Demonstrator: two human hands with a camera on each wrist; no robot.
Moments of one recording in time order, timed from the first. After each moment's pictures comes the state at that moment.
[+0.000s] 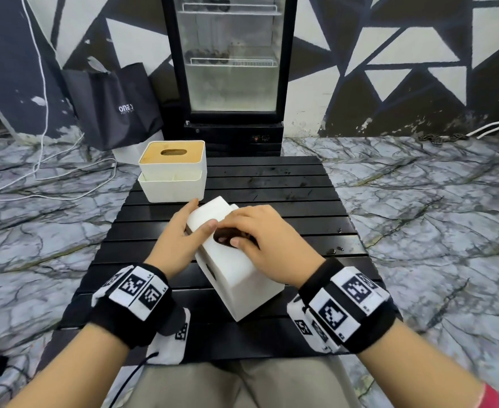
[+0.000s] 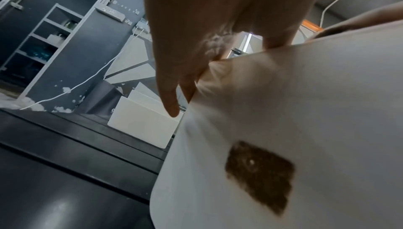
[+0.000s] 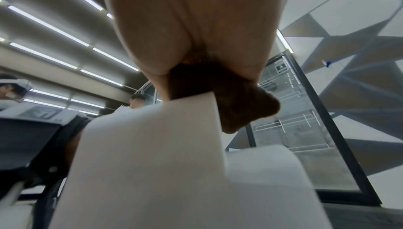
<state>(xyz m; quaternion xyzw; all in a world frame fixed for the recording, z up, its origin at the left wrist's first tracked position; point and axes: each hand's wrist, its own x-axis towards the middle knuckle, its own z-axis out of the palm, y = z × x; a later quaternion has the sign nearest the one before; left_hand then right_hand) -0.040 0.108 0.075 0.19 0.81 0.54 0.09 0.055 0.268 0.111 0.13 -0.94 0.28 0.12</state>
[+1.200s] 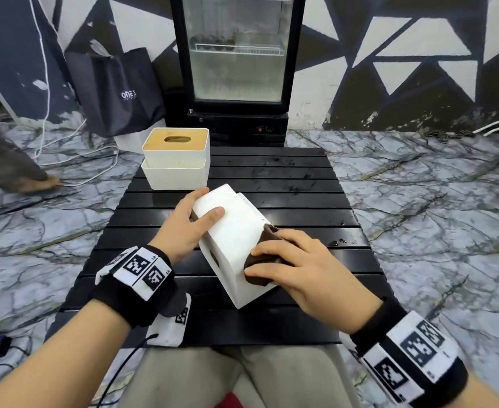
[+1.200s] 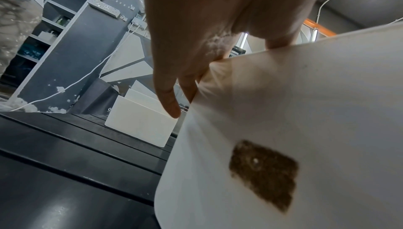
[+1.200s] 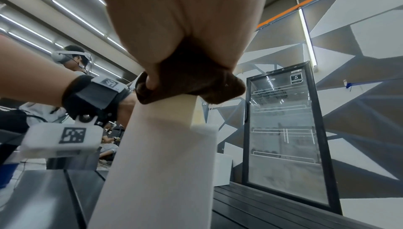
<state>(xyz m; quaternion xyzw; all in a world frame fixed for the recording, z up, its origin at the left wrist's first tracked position) -0.045 0.108 0.071 0.19 0.79 0.58 0.13 0.116 0.294 0.077 0.24 -0.94 0.09 0.24</state>
